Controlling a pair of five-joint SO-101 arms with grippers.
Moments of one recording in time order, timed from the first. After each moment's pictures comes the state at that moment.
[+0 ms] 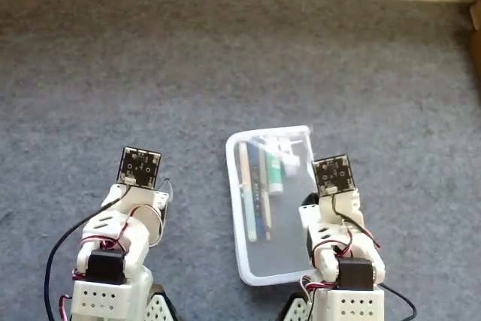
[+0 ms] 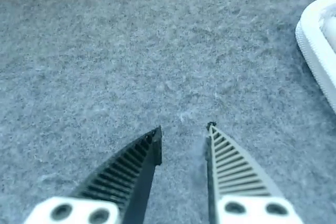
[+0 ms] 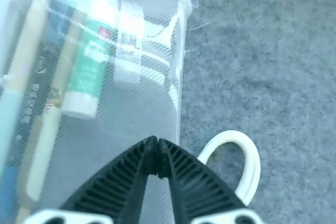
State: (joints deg) left arm -1.6 -103.7 95.9 60.9 -1.1; right arm -0.7 -104.8 95.5 64.3 17.1
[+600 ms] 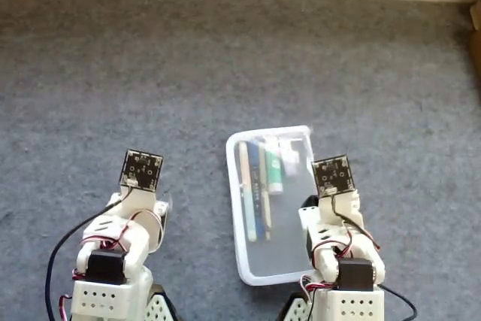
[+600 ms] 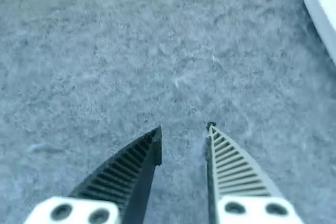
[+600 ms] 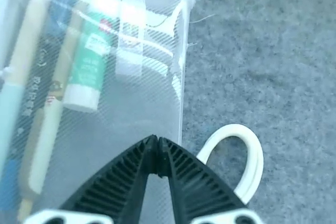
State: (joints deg) left arm -1.6 -103.7 95.9 68.1 -1.1; right arm -0.7 -104.9 95.5 66.4 17.1
